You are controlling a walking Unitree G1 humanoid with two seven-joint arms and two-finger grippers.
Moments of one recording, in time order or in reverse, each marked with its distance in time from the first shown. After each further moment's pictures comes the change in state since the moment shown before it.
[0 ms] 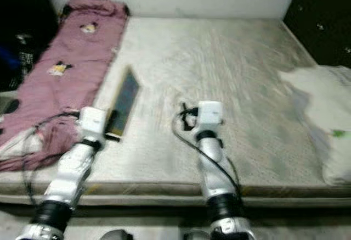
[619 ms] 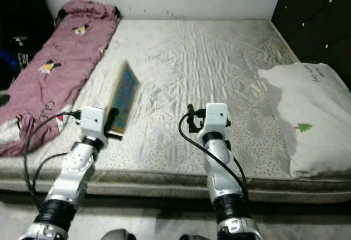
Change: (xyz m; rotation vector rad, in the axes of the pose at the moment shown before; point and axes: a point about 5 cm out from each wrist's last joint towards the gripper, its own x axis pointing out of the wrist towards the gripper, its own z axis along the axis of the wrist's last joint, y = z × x) left arm 0.004 0.003 0.005 0.021 -0.045 0.041; right arm -0.001 -0.011 -0.005 -0.010 0.017 -0.027
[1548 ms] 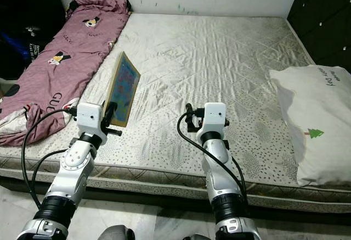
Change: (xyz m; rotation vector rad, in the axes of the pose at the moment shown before) left arm 0.002 -0.001 0.006 -0.070 -0.060 -0.023; right arm 0.000 0.000 0.000 -0.002 -0.001 0.003
